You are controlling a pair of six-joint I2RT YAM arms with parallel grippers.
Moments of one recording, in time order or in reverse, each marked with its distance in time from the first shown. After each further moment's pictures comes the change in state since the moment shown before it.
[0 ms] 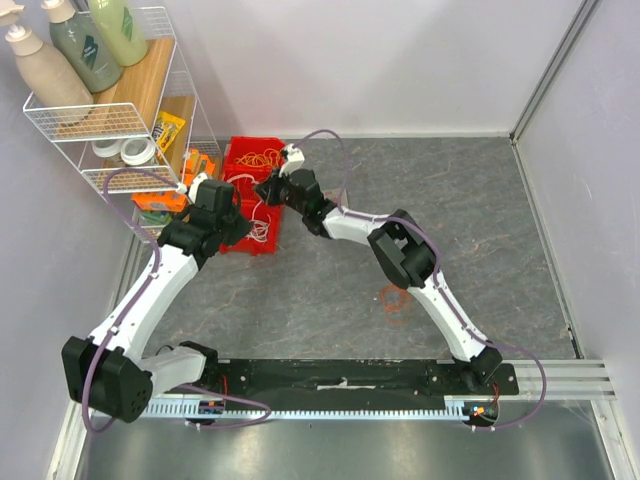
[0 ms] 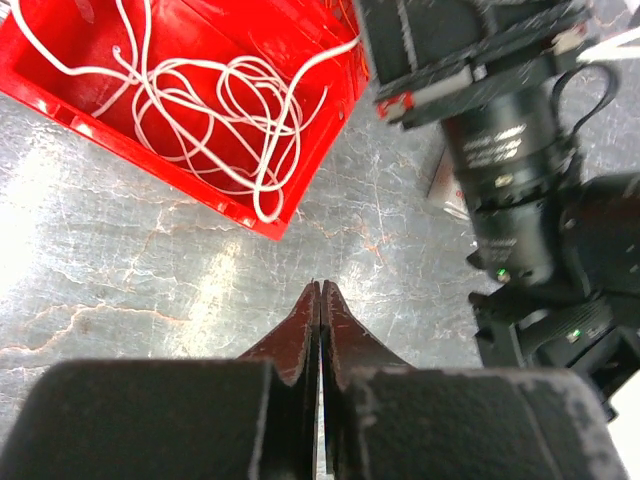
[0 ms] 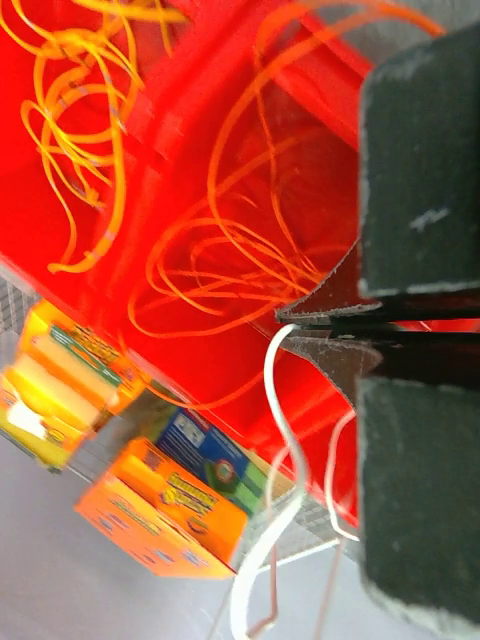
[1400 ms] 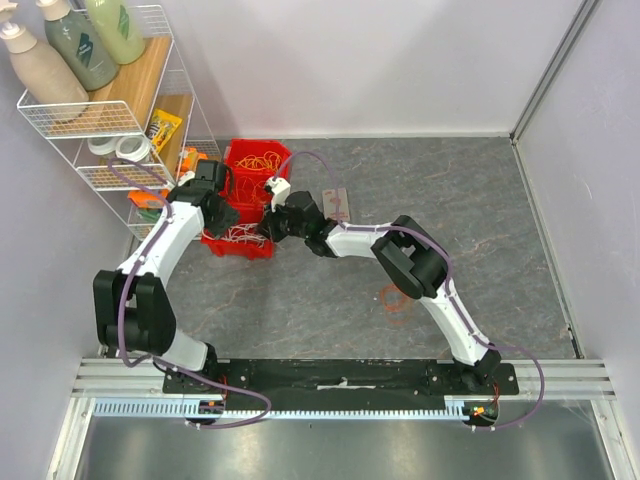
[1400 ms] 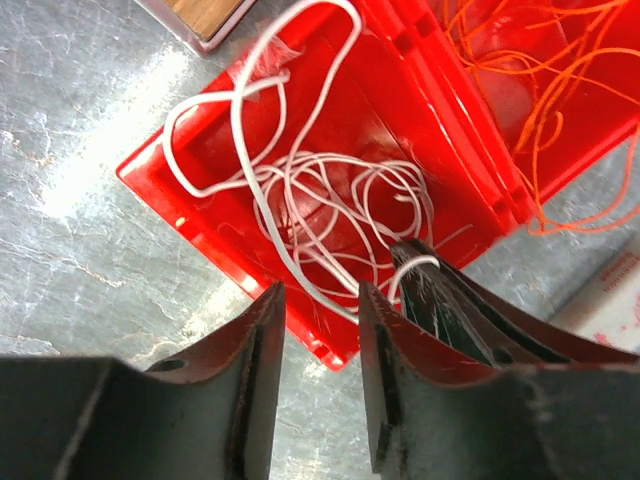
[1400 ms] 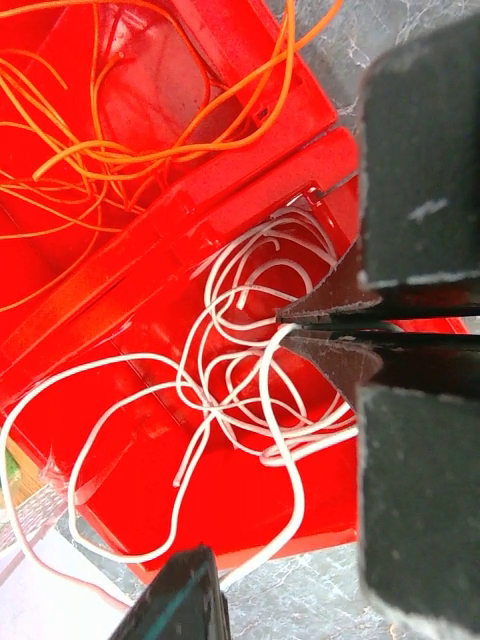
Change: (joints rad) left arm 0.190 0.345 0.167 -0.135 -0.050 -0.027; right arm 0.062 -0.163 -0.280 -0.097 -0.154 -0.248
